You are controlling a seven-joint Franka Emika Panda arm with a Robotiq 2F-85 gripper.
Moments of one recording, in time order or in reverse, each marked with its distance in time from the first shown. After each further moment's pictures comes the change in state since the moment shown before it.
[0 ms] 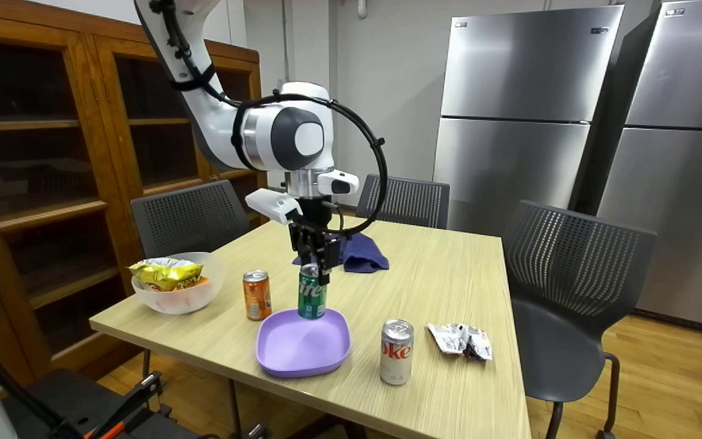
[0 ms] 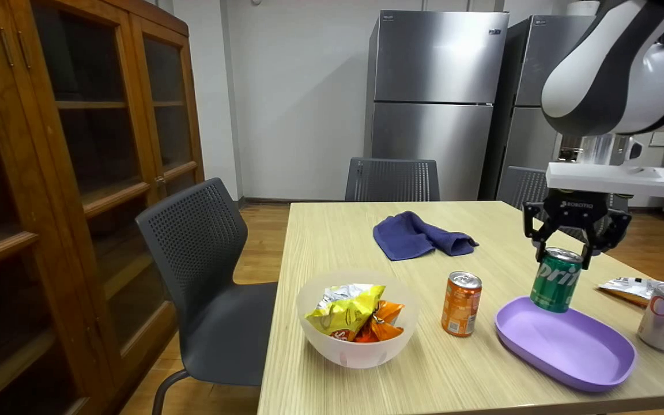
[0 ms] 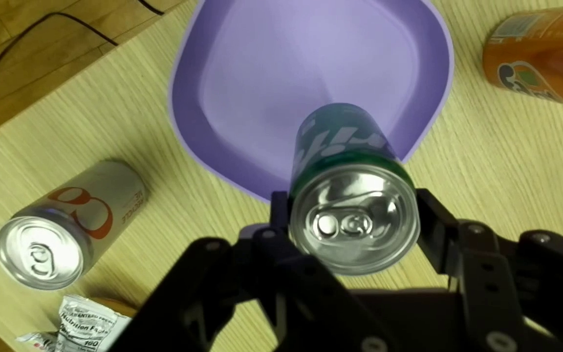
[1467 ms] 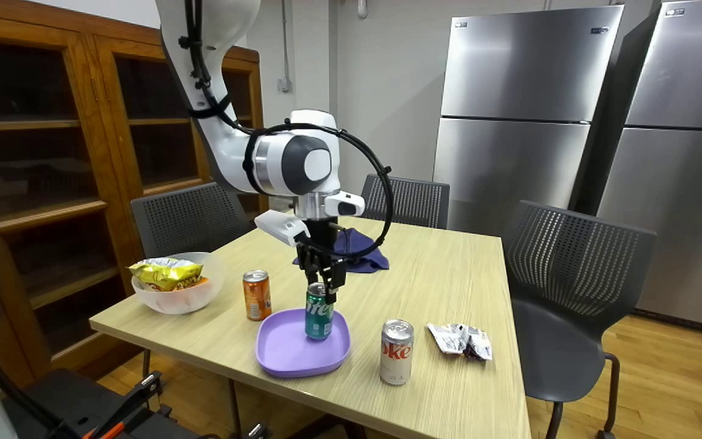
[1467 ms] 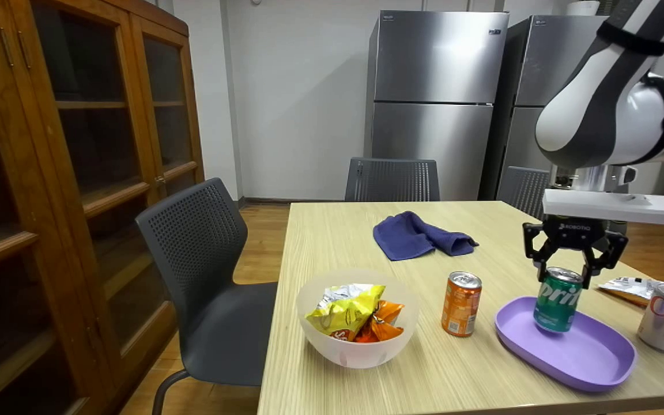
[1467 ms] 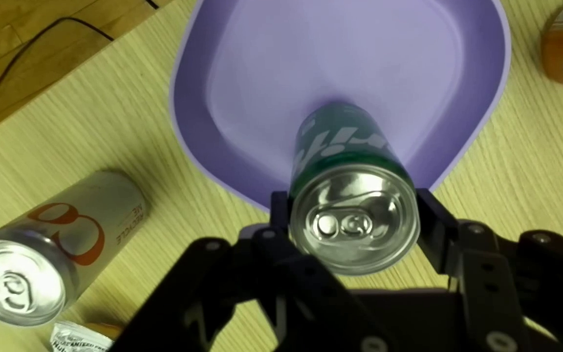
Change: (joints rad) arm 0.003 0.120 -0.022 0.037 -0.013 0.057 0.013
